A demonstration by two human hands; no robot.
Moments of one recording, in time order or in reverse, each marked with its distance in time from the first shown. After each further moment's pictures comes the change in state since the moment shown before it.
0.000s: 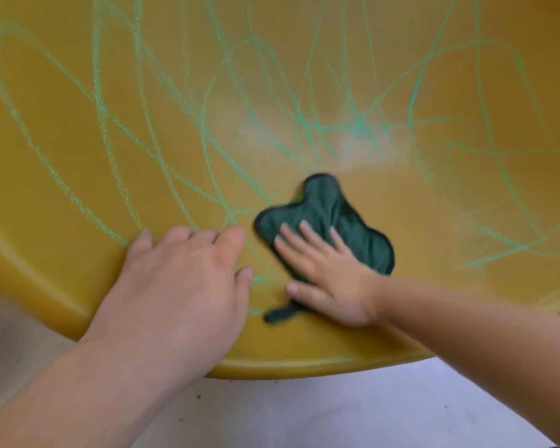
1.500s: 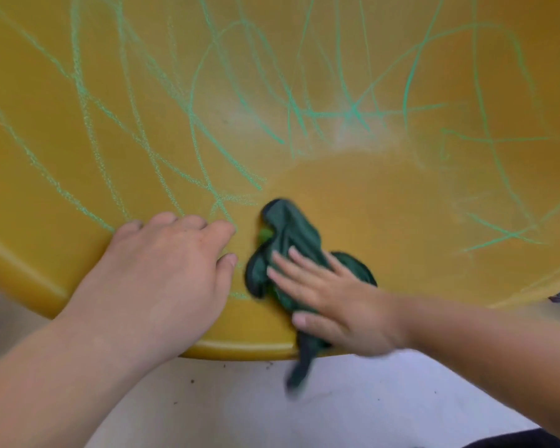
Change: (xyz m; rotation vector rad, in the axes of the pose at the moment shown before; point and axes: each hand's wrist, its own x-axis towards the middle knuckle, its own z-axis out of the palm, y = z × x) left_hand 0.003 -0.005 0.007 0.009 -0.019 0.036; right_hand -0.051 -0.014 0.002 0.043 -0.124 -0.139
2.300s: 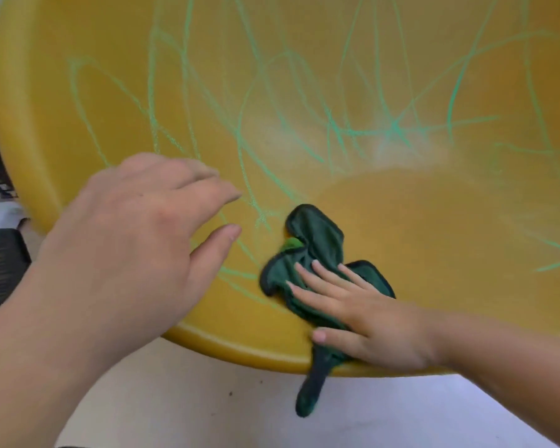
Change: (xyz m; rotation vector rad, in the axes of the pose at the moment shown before) left_hand -0.017 -0.040 -0.042 -0.057 0.492 0.139; right_hand 0.014 -0.014 -0.008 0.100 -0.007 -0.066
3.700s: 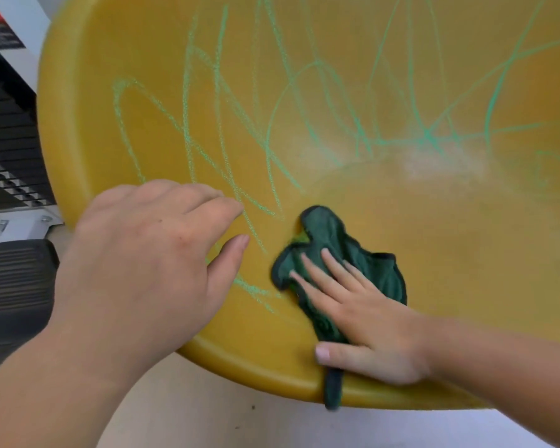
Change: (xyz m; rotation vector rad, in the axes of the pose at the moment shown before) left_hand -0.002 -0.031 0.005 0.125 0.073 -0.005; right_hand 0.043 -0.014 -0.011 -0.096 0.060 -0.050
